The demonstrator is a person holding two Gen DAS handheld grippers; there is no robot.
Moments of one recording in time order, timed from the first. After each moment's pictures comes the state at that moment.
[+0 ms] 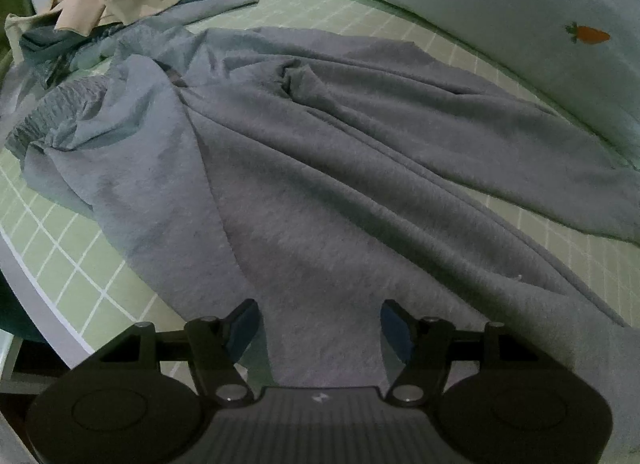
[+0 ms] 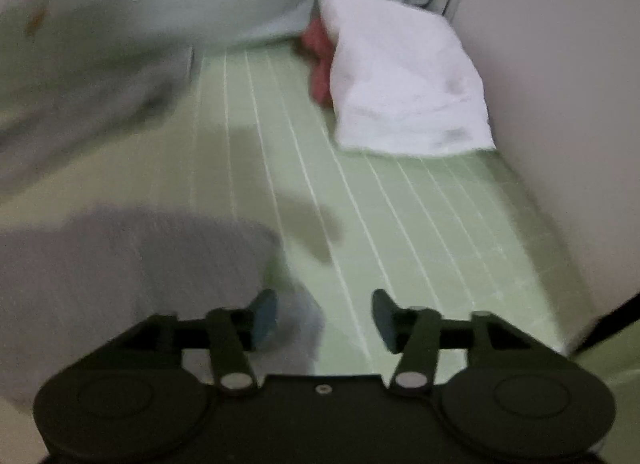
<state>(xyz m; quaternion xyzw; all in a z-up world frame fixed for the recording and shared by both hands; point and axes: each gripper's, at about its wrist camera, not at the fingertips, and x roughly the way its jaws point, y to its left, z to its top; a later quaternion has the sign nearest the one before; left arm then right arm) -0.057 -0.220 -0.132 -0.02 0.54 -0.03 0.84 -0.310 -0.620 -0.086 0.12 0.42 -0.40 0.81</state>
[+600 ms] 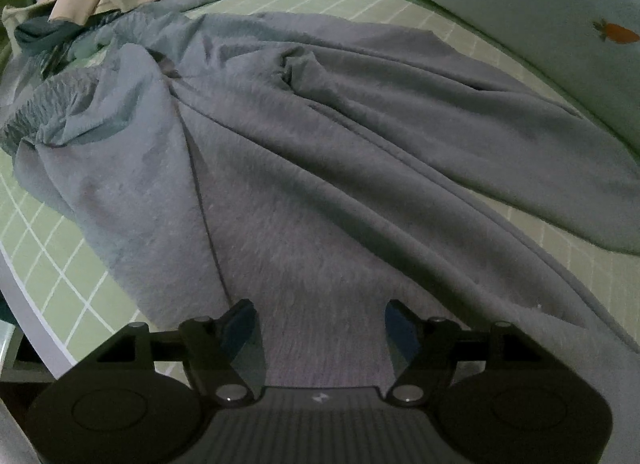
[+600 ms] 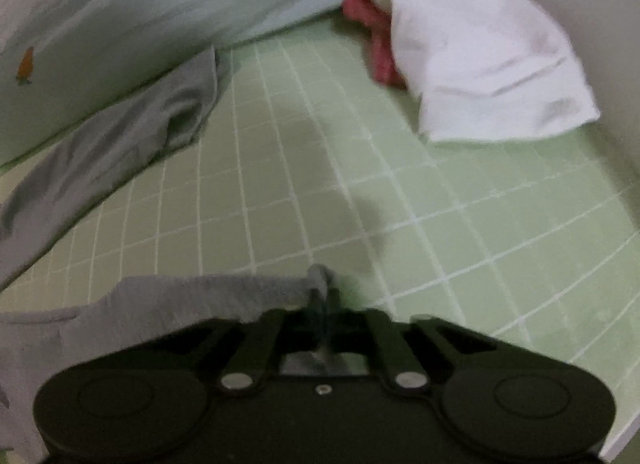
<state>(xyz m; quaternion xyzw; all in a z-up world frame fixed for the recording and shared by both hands) -0.032 -0.229 -0.146 -0.03 0.56 0.00 0.83 -0.254 -0.650 -0.117 0.22 0.40 -0.35 0.82</state>
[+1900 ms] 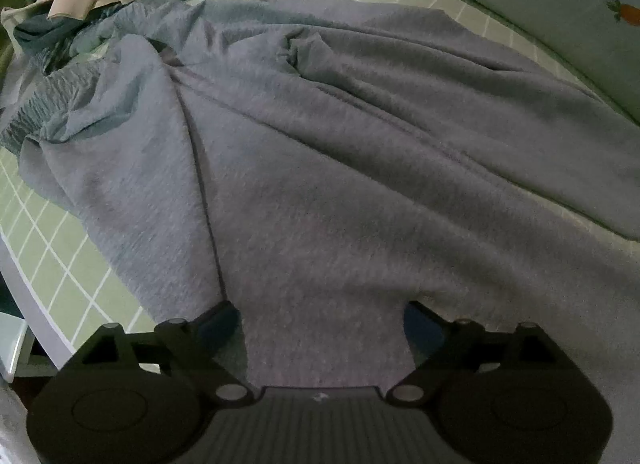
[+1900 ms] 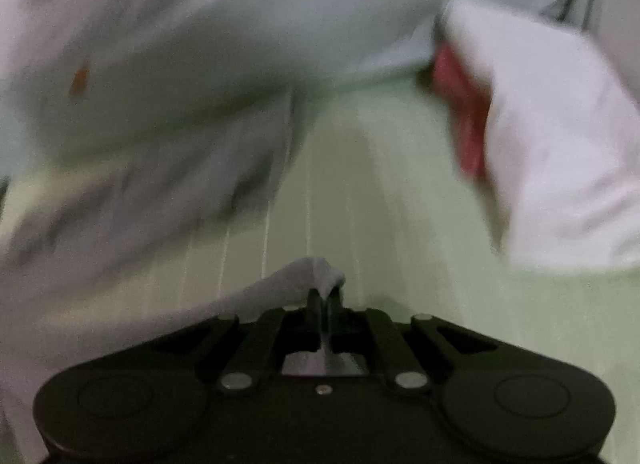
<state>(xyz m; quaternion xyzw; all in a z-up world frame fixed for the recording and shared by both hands) -0.025 -0.234 -0.155 -0.01 0.58 0.01 0.82 -0.188 -0.699 -0.086 0.20 0.36 -0.26 0.87</state>
